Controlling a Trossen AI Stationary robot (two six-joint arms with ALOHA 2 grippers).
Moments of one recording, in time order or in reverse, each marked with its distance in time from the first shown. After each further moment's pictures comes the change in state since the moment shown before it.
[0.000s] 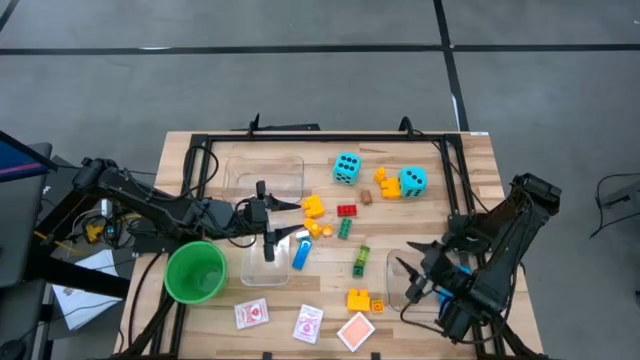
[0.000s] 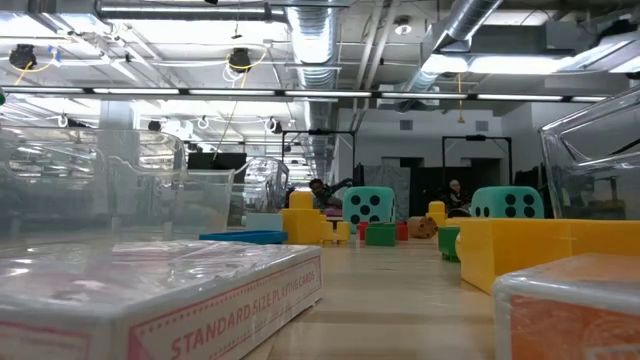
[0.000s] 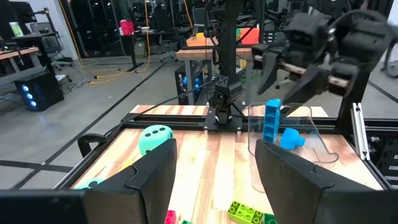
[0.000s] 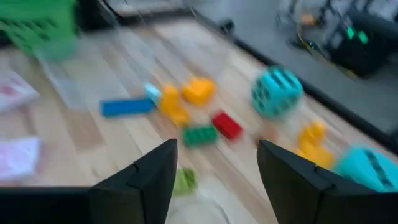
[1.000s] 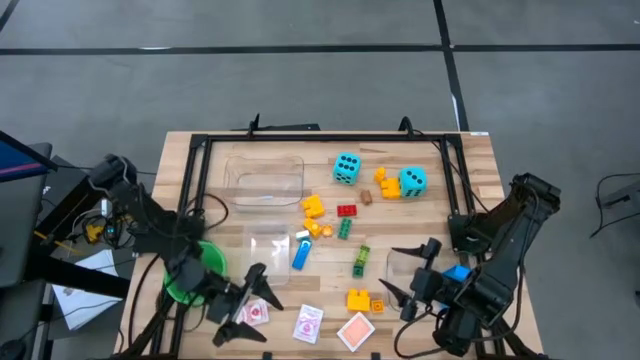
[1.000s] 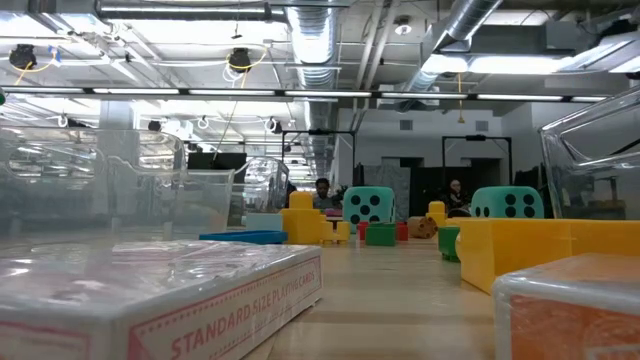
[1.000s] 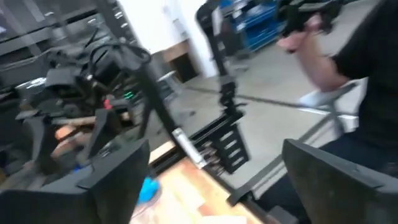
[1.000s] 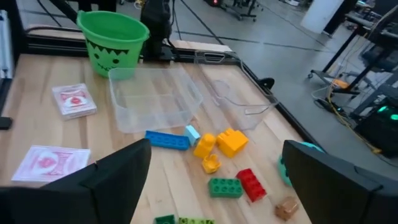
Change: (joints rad) left arm -0.465 0.167 0.007 0.269 0.187 0.391; right arm -0.050 0.001 0.164 0.332 0.050 -0.711
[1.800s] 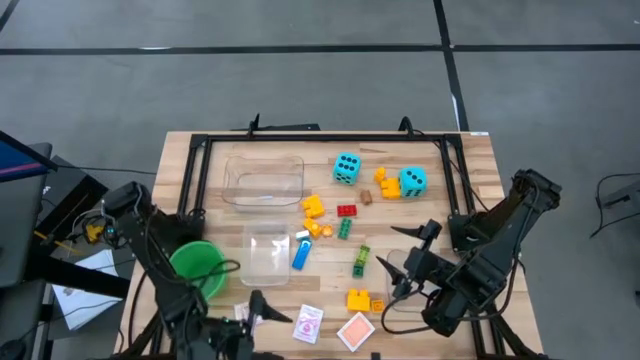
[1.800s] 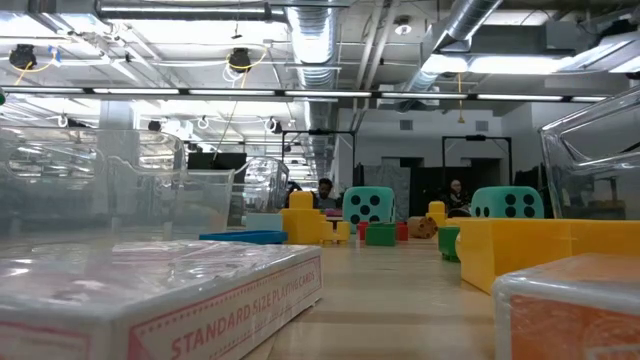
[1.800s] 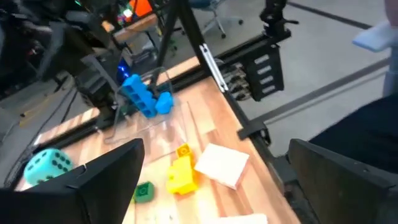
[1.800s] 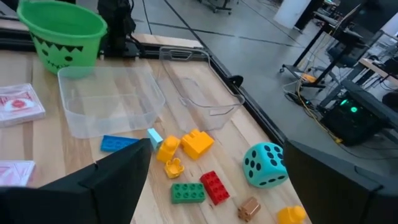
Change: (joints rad) left arm -0.172 0.335 0.465 -0.597 -0.496 -0.378; right arm -0.094 -0.040 0.029 -0.096 0.010 -0.024
